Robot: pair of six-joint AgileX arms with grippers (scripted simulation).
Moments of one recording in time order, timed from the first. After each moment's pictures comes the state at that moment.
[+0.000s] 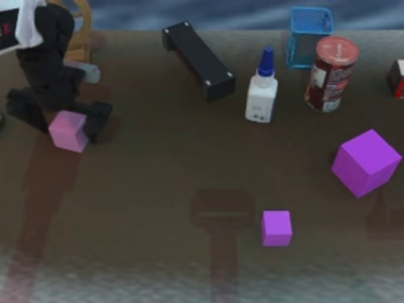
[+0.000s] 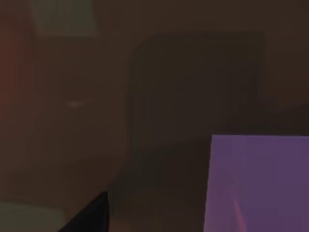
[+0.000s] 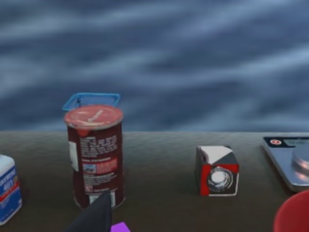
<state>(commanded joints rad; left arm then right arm) -0.10 2.46 1.89 -1.01 0.01 0.21 0.00 0.00 0.00 0.00 0.00 0.00</state>
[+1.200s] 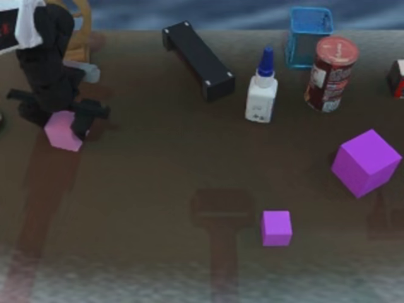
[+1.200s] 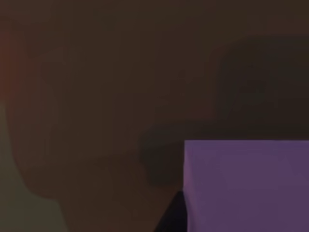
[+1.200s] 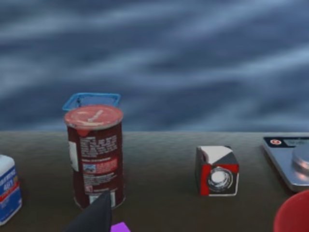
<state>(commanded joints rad) -0.10 2.46 1.89 -1.00 0.01 0.21 0.00 0.00 0.00 0.00 0.00 0.00</state>
